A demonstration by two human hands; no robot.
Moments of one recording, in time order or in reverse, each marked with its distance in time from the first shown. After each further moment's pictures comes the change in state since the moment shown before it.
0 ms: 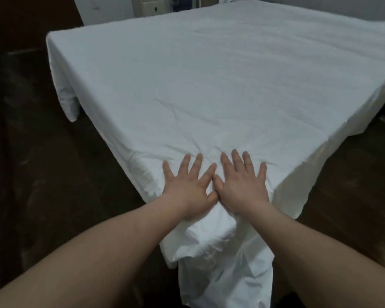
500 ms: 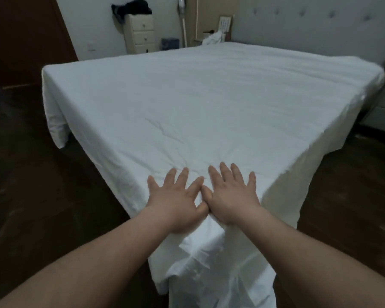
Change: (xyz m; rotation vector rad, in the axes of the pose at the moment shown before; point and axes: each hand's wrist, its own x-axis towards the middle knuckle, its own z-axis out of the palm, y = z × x) left_hand -0.014 0.001 0.008 0.015 0.073 -0.029; right_hand -0.009 -0.003 0.003 -0.021 -0.040 -0.015
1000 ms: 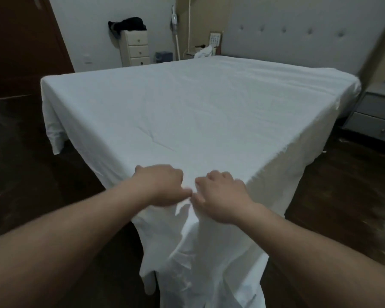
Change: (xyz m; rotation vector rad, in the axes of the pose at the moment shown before) left_hand -0.031 -0.006 -0.055 0.030 0.009 -0.015; right_hand -0.056 -0.003 -0.018 -0.020 0.091 -0.111
